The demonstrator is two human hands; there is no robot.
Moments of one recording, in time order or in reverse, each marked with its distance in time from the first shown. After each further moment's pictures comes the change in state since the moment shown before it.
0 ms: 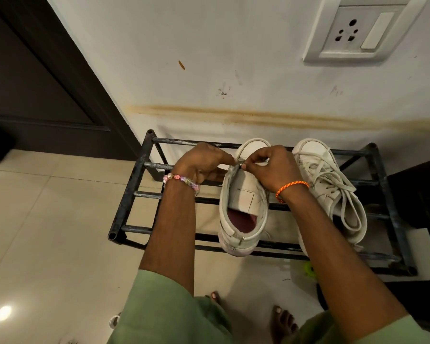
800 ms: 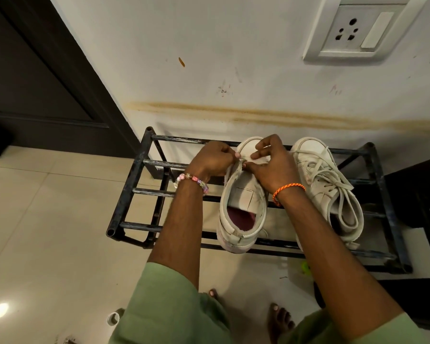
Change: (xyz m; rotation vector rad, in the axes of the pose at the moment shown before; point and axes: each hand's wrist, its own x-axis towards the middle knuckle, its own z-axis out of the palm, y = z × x) left_hand 0.018 -0.010 0.015 0.241 0.045 0.178; right_hand -0.009 -0.003 0.000 0.149 0.053 0.092
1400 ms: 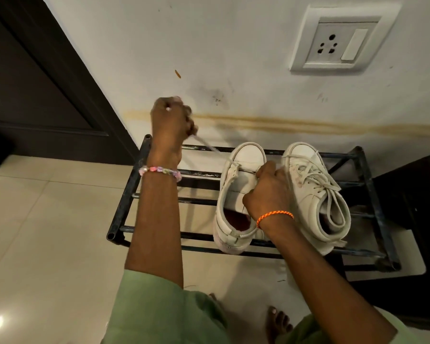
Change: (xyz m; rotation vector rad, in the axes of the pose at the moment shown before) left_hand -0.030 0.046 -0.053 -0.646 0.481 0.247; right_hand -0.049 -0.011 0.000 -0.351 0.018 0.108
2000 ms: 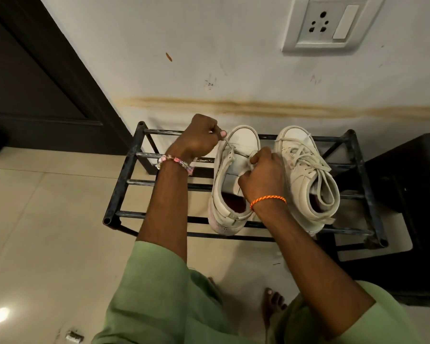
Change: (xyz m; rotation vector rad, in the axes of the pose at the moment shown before) left_hand -0.007 -0.048 0.019 0.866 -0.485 0.134; right_hand -0.004 0.007 0.002 0.073 0.126 -0.020
